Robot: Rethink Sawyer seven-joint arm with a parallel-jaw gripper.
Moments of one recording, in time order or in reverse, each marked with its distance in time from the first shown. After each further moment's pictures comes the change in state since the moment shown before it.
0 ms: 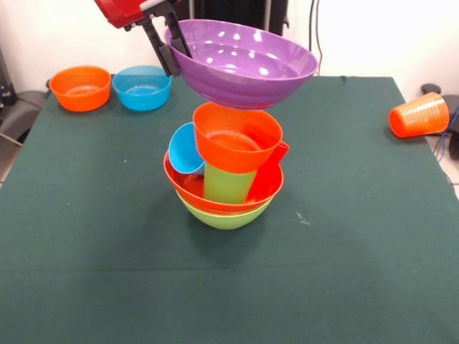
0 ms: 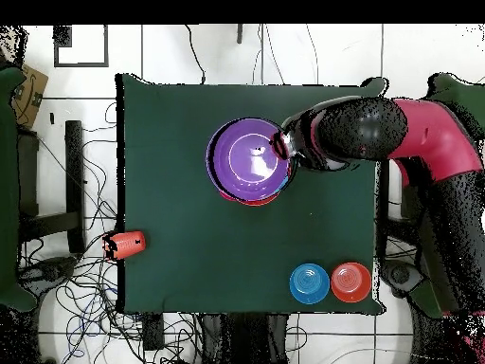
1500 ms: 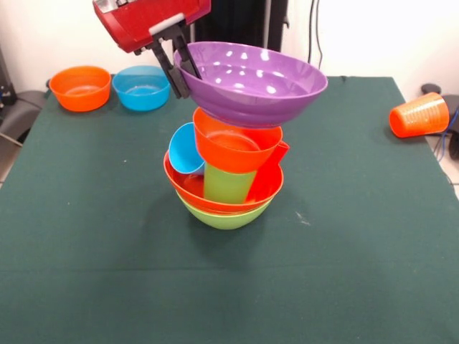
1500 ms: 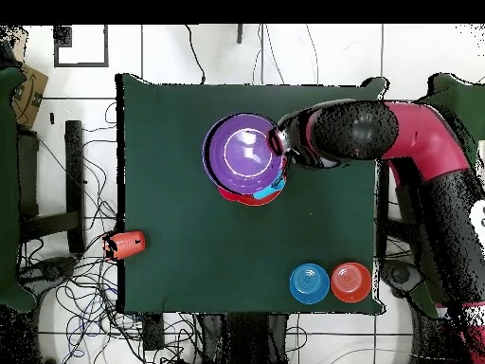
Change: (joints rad) arm 0.002 0.052 0.003 0.000 -0.011 -0.076 0.000
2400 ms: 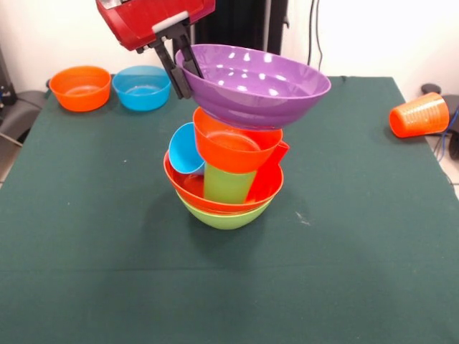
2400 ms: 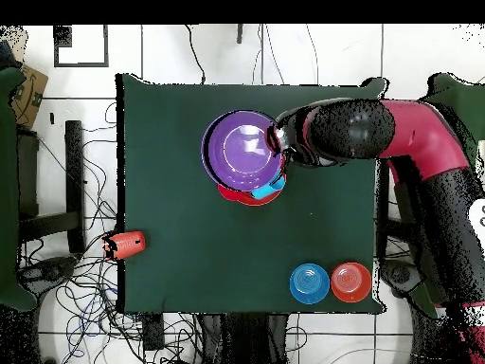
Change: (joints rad) arm 0.008 -0.016 0.000 0.000 -0.008 -0.013 0.000
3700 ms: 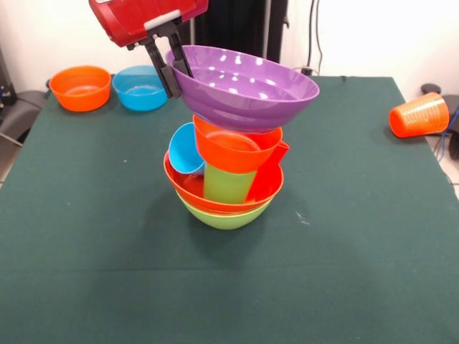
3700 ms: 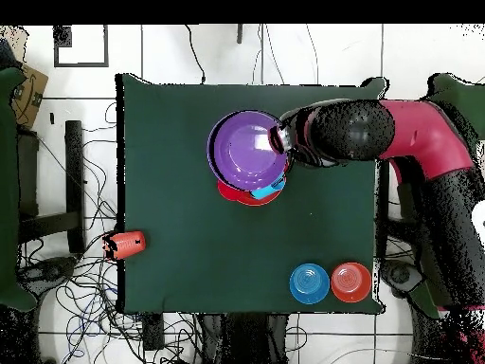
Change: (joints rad) arm -0.001 -0.019 0.000 0.001 -0.037 0.000 0.000
